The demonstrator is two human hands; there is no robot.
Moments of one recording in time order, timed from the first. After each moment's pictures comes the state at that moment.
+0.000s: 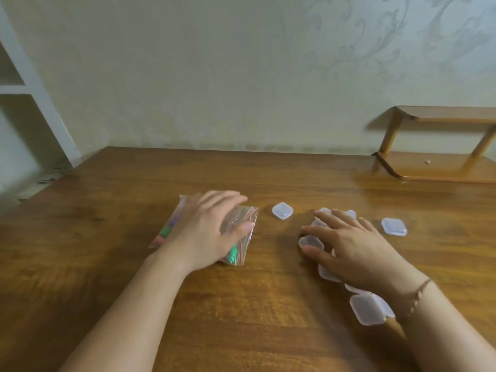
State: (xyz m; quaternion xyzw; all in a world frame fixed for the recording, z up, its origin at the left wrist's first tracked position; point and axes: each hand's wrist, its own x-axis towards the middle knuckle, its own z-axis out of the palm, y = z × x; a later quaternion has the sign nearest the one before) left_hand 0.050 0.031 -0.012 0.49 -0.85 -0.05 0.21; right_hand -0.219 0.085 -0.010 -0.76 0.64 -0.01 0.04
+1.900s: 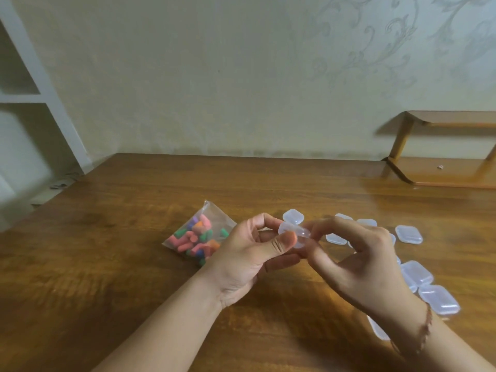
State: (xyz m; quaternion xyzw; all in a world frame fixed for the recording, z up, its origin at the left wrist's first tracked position) left_hand 0.006 0.076 0.003 0.28 -0.48 -0.72 0.41; right_hand -0.174 0.106 -0.003 -0.72 0.45 -0.52 0.02
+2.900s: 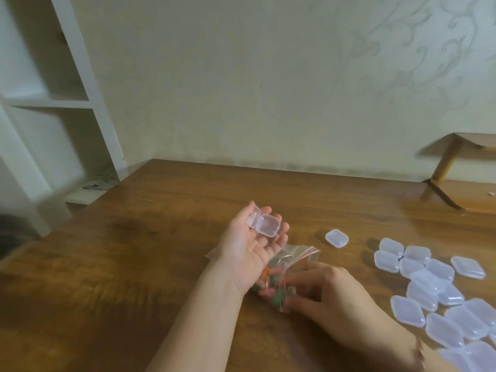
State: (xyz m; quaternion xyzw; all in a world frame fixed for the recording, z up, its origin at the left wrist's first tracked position) left_hand 0.058 0.034 0.017 0.39 -0.17 -0.73 0.53; right_hand -0.102 0.086 -0.014 -0.80 0.52 -0.20 0.21
